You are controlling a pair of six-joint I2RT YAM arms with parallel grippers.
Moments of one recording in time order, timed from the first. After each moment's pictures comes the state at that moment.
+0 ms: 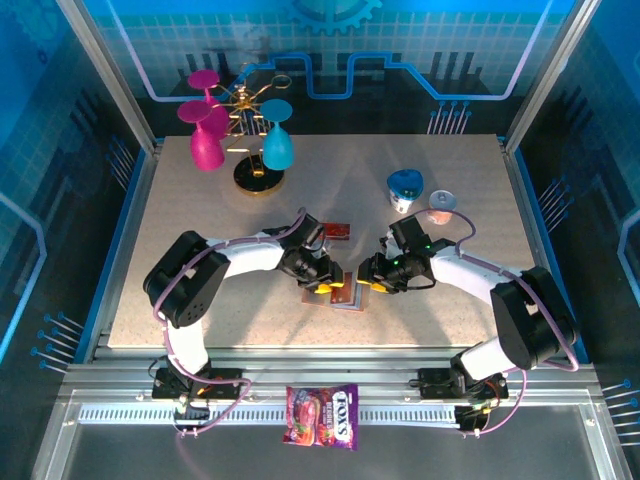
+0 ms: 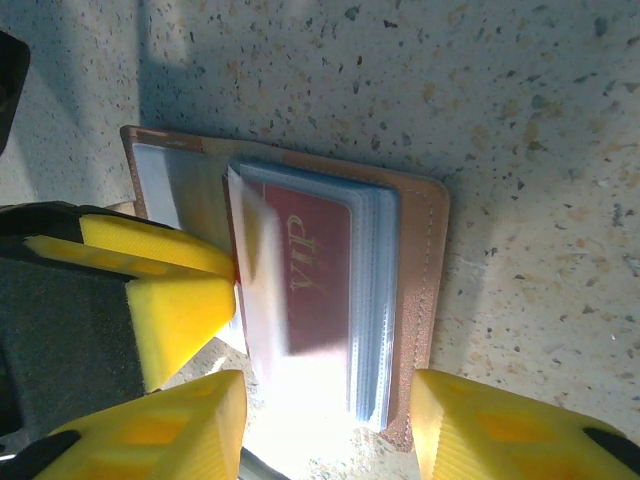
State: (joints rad) left arm -0.63 1.85 1.04 -0.36 0.56 -0.87; right arm 0.43 1.47 0.75 -0.42 -0.53 0.73
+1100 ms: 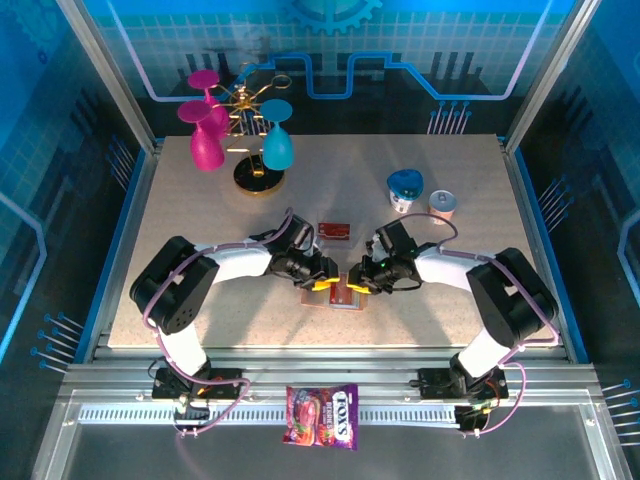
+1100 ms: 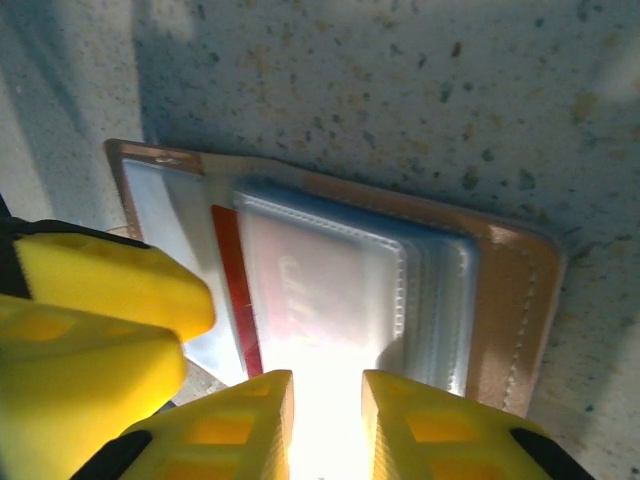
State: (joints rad) left arm -0.58 1.77 0.91 -0.16 0.62 -0.96; right arm 0.49 1.62 0.74 -0.22 -0.58 0.81
